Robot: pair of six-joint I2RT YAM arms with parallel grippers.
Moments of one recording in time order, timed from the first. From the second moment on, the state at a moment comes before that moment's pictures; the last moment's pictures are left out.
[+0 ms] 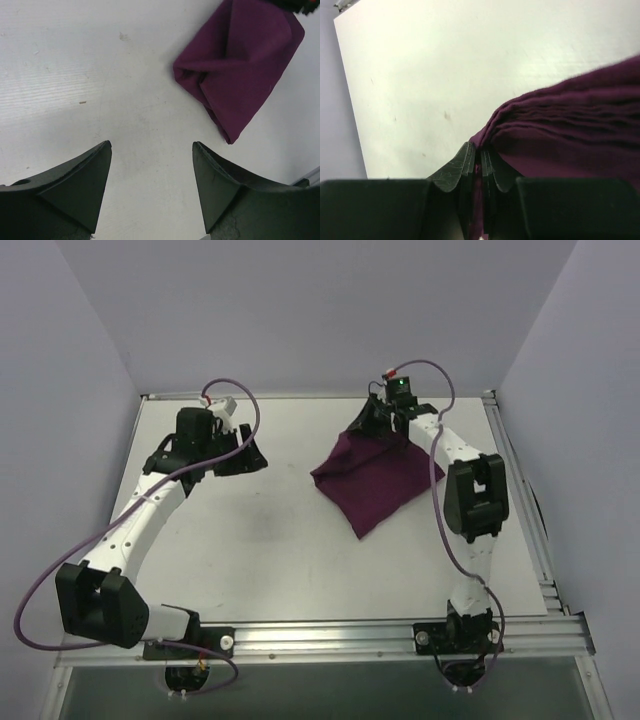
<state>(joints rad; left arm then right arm) -0.26 1.38 1.24 -0.53 0.27 -0.39 0.24 2.00 1.57 -0.32 -0.34 0.68</state>
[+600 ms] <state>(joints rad) -0.30 1.29 1.19 -0.65 0.15 -0.38 0.30 2.44 2.22 -0.49 -0.22 0.67</state>
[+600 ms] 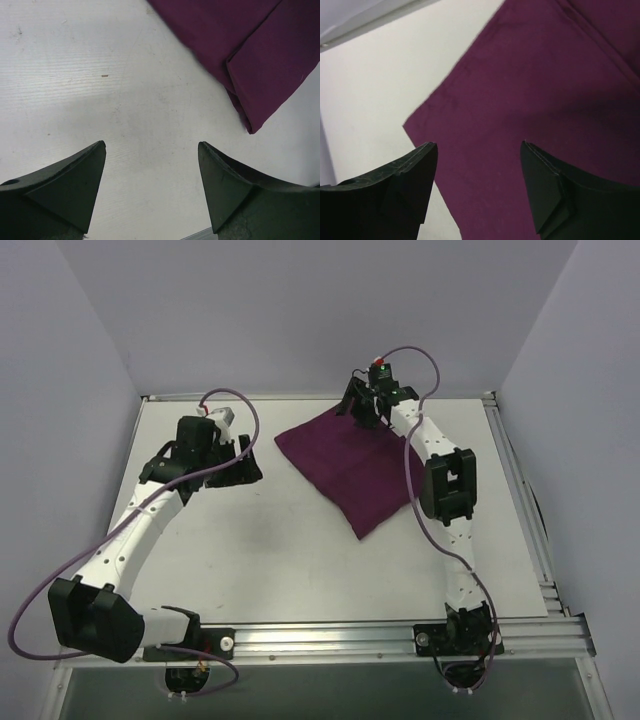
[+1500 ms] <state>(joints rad) -0.31 1.26 1.23 -0.79 0.18 -0.44 0.74 2.21 2.10 -0.97 0.34 0.45</state>
